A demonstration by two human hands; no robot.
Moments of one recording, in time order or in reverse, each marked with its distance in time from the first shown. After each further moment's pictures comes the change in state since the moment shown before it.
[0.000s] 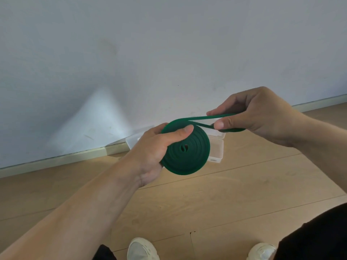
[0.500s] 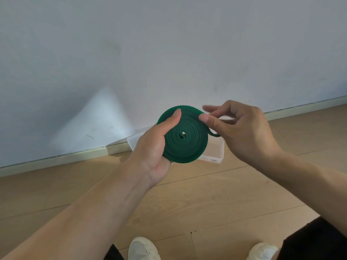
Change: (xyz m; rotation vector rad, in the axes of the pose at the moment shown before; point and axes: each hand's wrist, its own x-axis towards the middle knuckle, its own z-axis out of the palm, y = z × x) left_hand -0.005 0.002 0.006 -0.320 0.077 -0.013; right_hand -0.007 0.021 0.052 -0.029 0.342 -0.112
